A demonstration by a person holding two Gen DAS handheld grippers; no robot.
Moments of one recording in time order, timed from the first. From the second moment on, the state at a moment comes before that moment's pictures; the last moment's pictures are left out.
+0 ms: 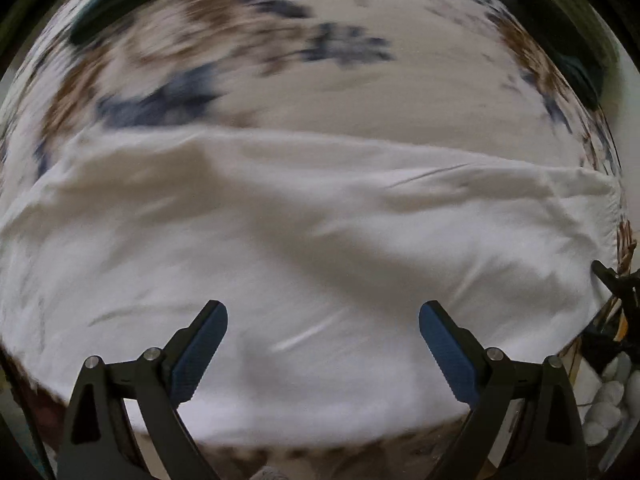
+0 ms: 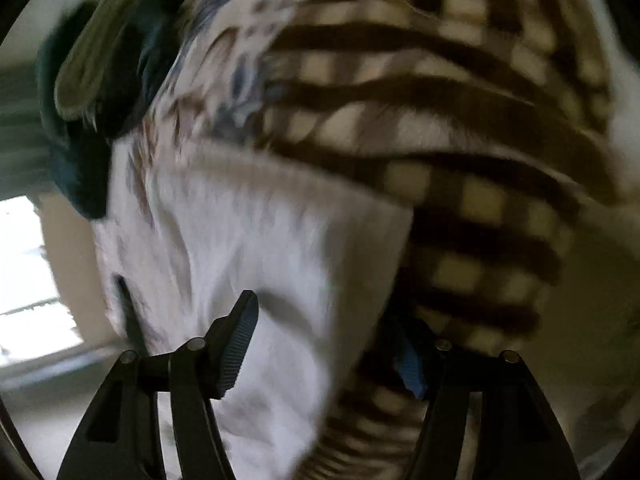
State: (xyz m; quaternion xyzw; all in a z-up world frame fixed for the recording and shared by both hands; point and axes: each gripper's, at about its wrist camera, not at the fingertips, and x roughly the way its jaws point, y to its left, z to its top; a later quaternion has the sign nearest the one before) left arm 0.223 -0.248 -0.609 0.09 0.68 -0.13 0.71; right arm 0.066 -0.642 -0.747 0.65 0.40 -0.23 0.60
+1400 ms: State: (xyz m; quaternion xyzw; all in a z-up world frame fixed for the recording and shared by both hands) left arm 0.211 -0.214 -0.591 0.05 0.66 -0.07 0.75; right arm 0.132 -0.623 -0.676 0.60 0.31 -0.12 0.73
